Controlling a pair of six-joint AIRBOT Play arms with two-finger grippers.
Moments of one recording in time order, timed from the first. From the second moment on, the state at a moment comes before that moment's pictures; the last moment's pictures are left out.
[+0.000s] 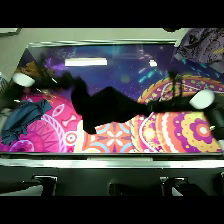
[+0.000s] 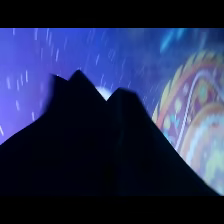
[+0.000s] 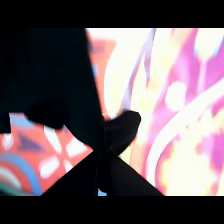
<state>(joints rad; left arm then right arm) -0.07 -1.44 1.38 0.78 -0.84 -1.51 0.10 -1.06 1.13 -1.14 1.13 1.48</state>
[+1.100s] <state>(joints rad) -0.03 -0.93 1.60 1.59 -1.37 -1.97 0.10 -0.98 1.74 -1.64 1.35 1.63</state>
